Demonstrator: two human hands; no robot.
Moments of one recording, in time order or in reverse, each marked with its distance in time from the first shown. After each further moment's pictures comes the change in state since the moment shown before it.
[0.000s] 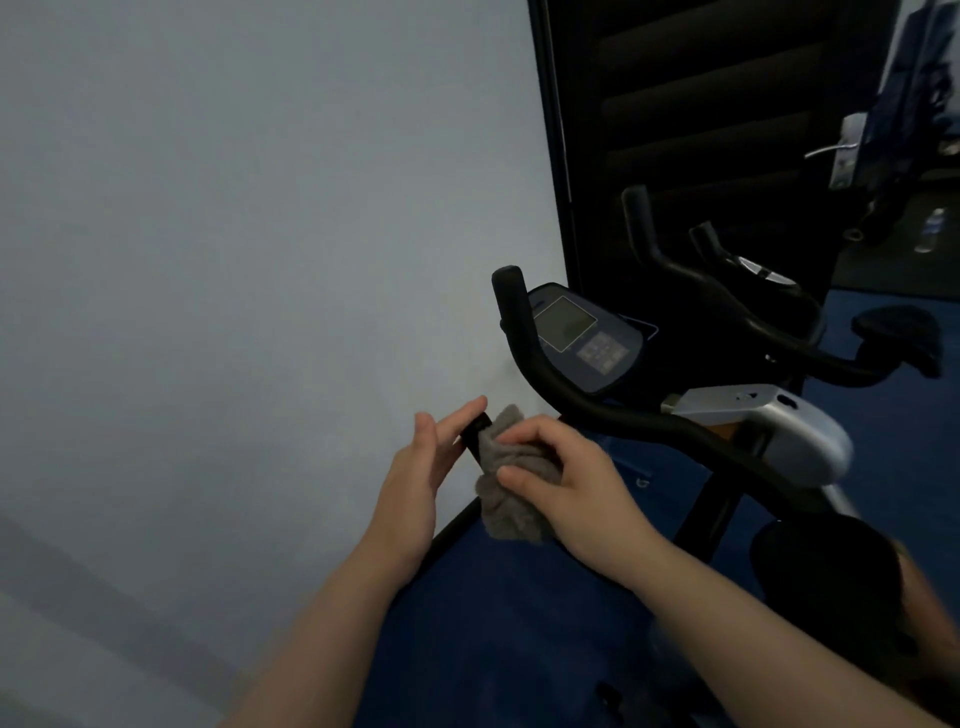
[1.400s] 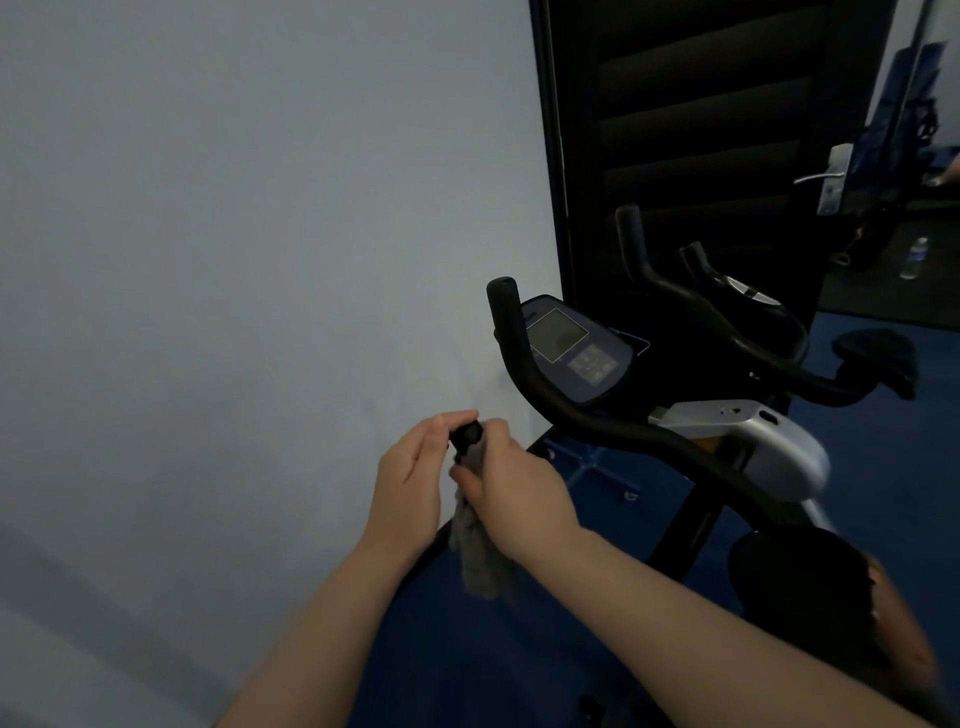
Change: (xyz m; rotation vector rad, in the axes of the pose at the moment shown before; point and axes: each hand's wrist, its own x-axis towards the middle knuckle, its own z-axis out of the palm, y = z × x) left_hand 0.013 -0.018 0.003 0.171 0.184 0.181; right_hand 0.023 0.005 0.039 -0.716 -0.049 0.110
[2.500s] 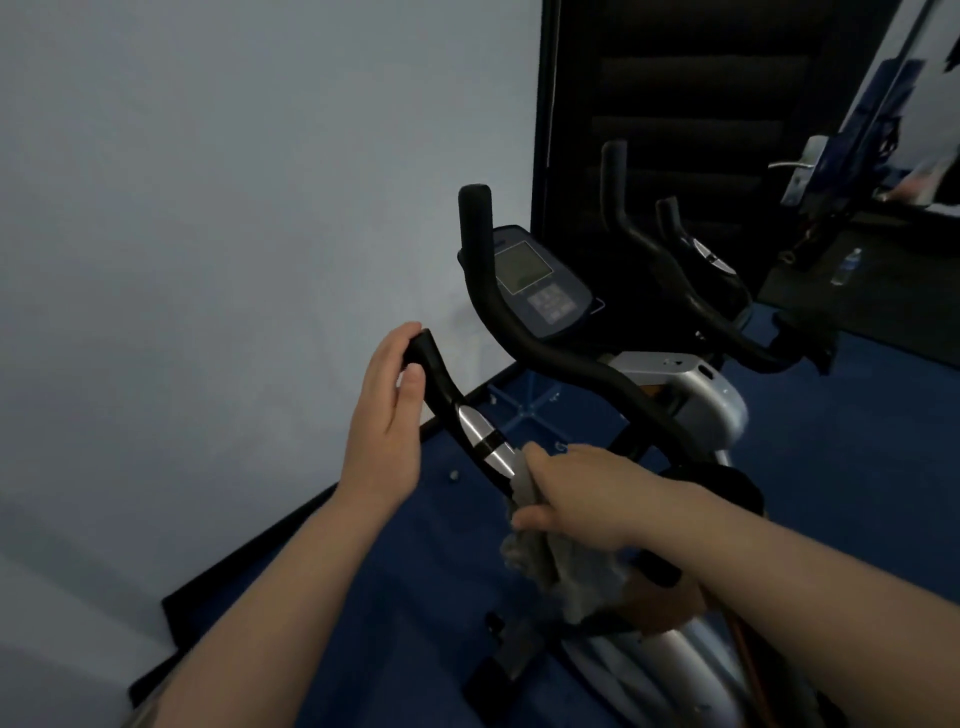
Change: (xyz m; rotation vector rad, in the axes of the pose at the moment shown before) left_hand -0.031 -0.018 0.040 -0.015 0.150 0.068; right_hand -0.057 0.074 -0.070 -0.527 -0.661 -0.149
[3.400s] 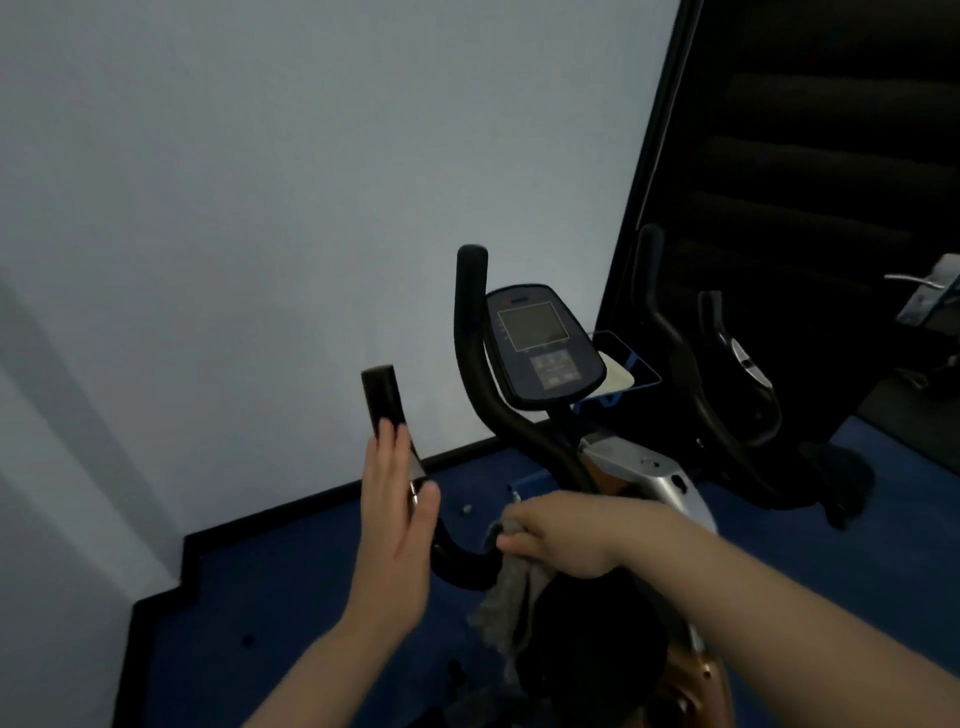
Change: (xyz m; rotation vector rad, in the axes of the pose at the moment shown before) left_hand -0.073 0.042 0.096 0.157 0.227 -0.272; right_hand 0.016 0.088 -0.036 -0.091 -0.292 -0.352
